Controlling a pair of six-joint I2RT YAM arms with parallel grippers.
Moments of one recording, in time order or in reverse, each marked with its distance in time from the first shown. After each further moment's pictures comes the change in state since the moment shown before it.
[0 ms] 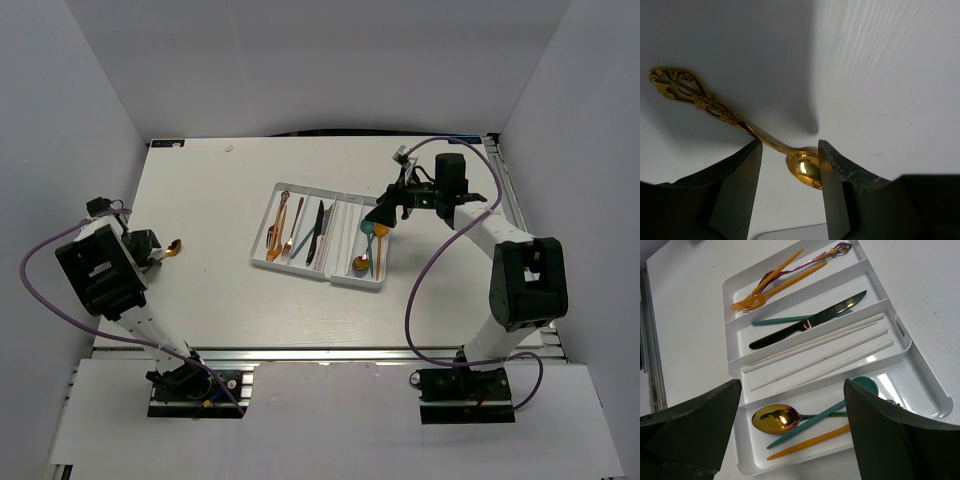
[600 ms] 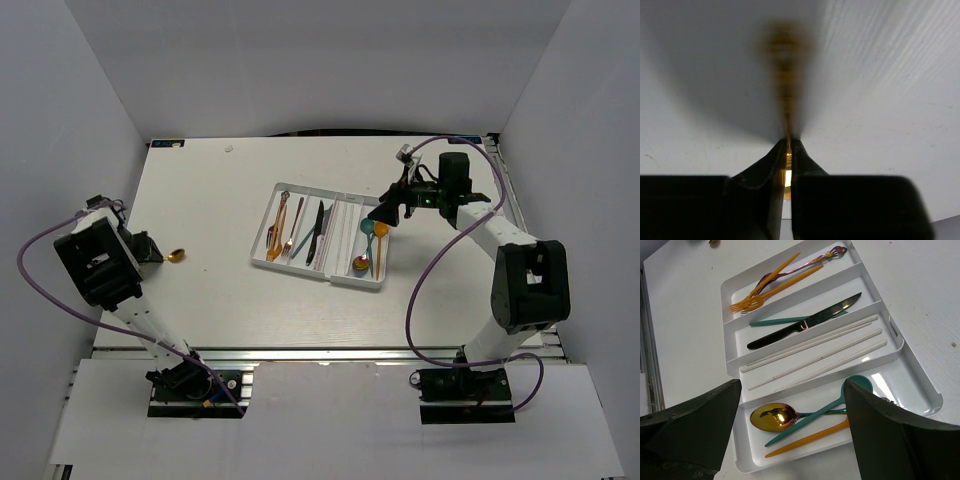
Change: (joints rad) left arm 0.005 0.123 0.150 -0.211 -0.008 -0.076; right arm -0.016 -0.018 -0.001 -0.006 -0.002 -0.013
